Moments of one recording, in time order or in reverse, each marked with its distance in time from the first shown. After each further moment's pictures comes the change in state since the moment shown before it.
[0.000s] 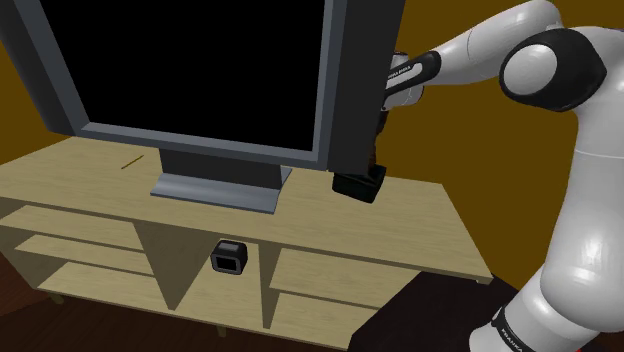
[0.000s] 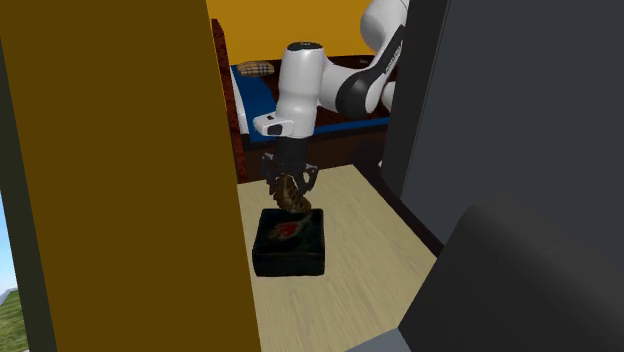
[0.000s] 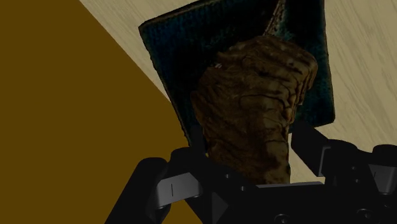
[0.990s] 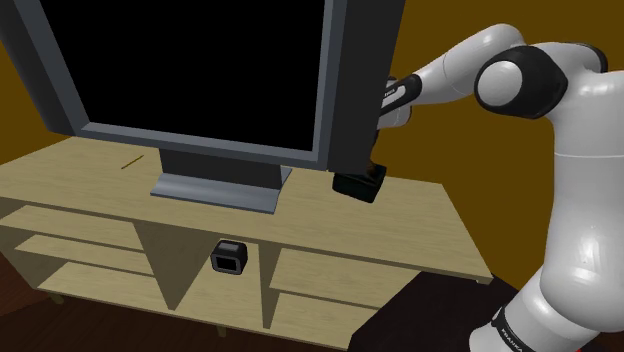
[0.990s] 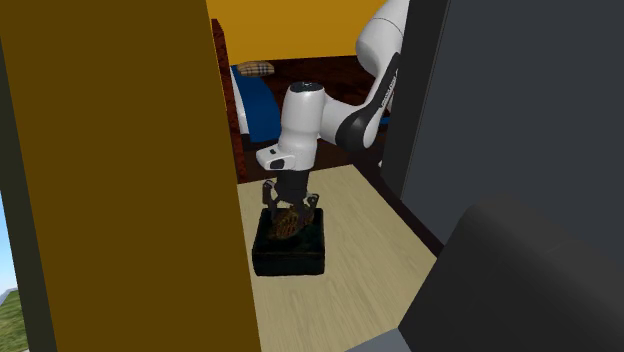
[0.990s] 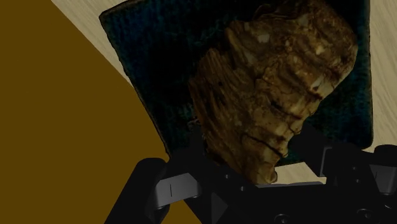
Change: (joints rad) arm -0.001 0.119 0.020 -0.021 0.025 0.150 0.006
